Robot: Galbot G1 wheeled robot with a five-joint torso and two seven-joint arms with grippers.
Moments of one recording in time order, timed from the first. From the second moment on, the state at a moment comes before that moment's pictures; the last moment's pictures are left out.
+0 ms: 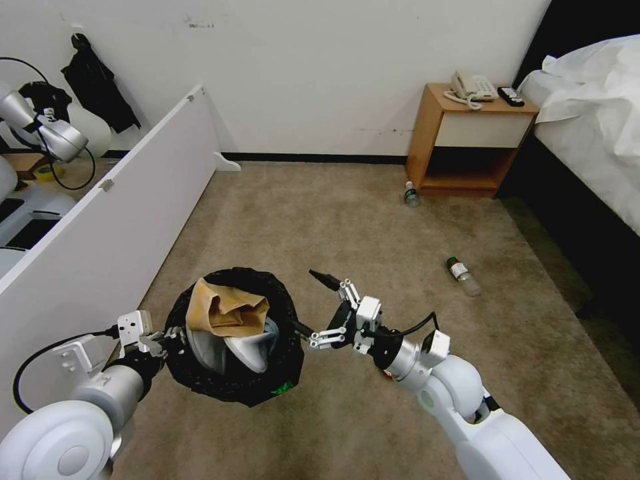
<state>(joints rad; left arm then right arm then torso) 1.54 -1.16 -0.80 -2.38 -1.08 0.73 -0.49 -1.15 1.16 0.19 1.97 0.60 0.14 -0.61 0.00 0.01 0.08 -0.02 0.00</state>
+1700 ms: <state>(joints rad) 1.53 -1.19 -0.90 -2.40 -1.09 0.74 -0.49 -1.40 1.34 0.68 2.12 0.23 0.06 0.17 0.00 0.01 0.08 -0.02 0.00</state>
